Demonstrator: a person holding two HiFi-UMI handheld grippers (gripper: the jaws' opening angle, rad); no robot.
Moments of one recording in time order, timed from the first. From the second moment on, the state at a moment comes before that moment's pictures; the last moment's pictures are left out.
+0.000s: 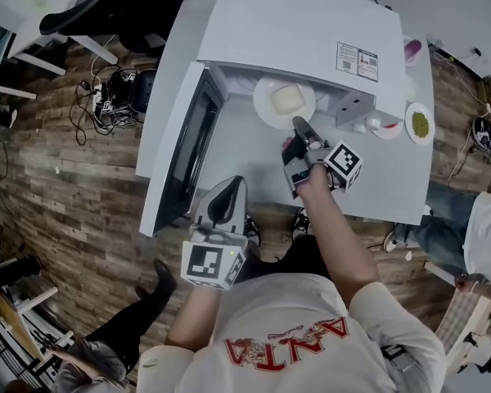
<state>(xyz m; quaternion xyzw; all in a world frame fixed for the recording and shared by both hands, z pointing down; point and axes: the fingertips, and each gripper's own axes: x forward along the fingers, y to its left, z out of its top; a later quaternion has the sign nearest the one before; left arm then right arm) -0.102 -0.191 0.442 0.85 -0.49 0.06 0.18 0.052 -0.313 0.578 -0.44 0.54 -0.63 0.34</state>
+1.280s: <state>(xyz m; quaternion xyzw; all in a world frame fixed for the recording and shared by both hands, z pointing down) 0.017 -0.186 0.412 0.91 -0.37 0.06 0.15 0.208 -0.103 0.568 -0.48 0.51 -0.60 0.38</state>
